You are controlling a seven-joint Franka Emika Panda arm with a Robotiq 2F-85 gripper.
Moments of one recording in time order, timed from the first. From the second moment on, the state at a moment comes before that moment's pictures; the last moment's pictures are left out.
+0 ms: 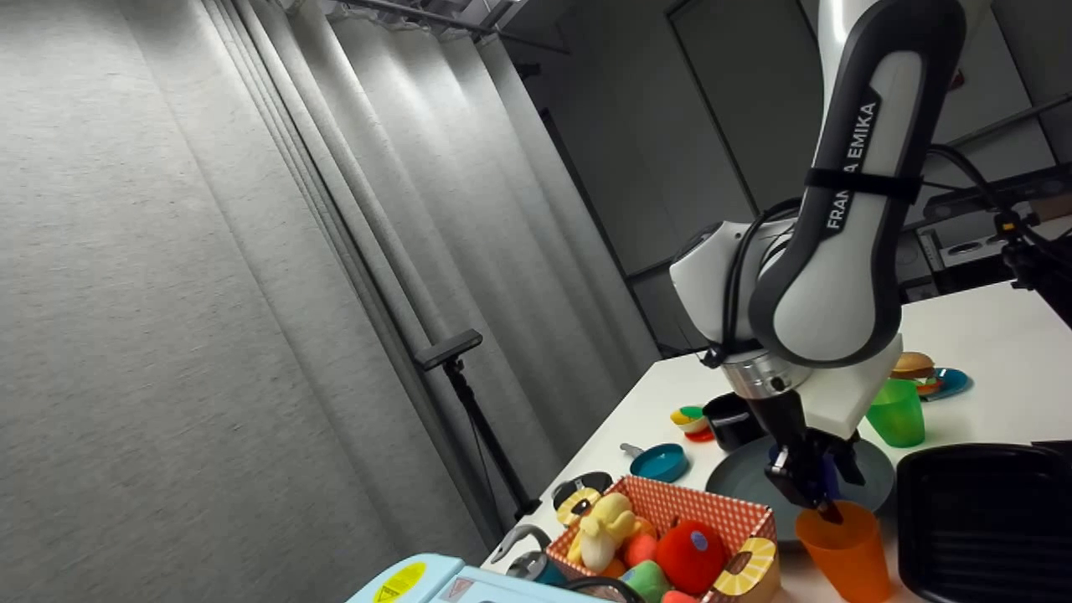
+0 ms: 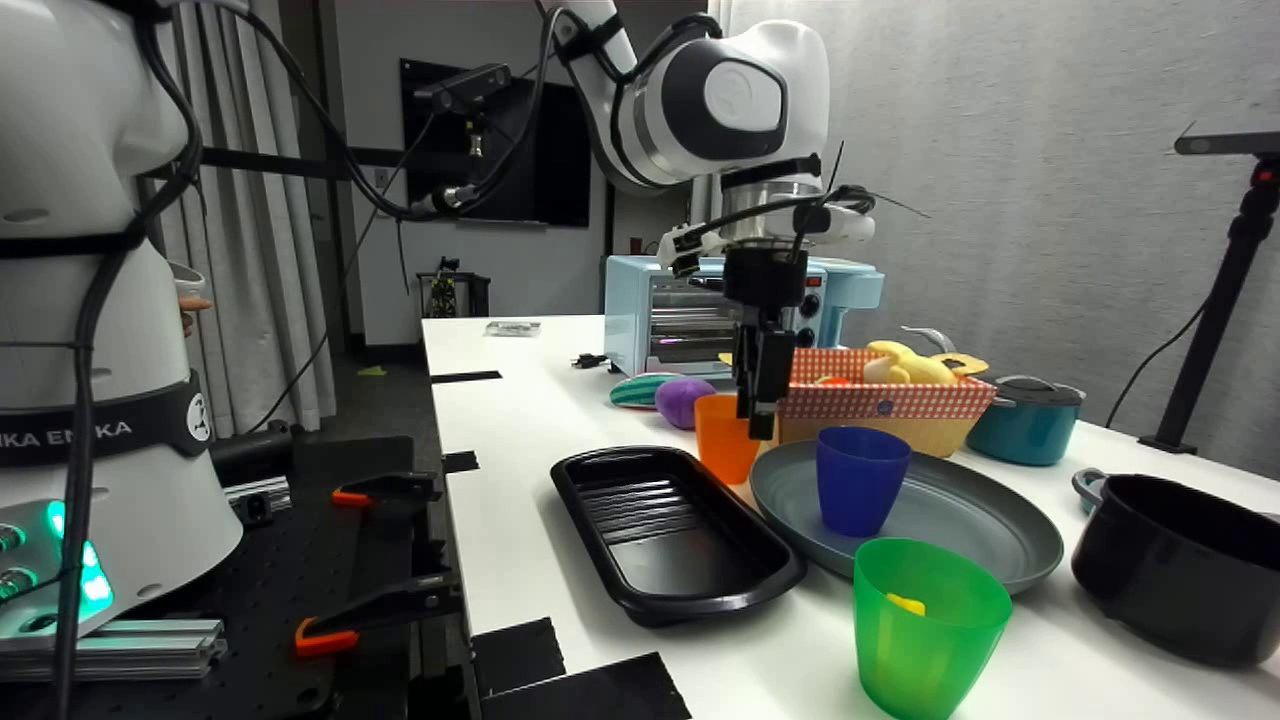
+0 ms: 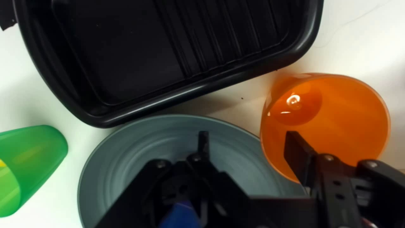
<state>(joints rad) -0.04 0.21 -0.05 -2.31 -0.21 2.50 0.46</state>
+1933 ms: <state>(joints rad) -0.09 -0.07 -0.10 -2.37 -0.21 2.46 0.49</state>
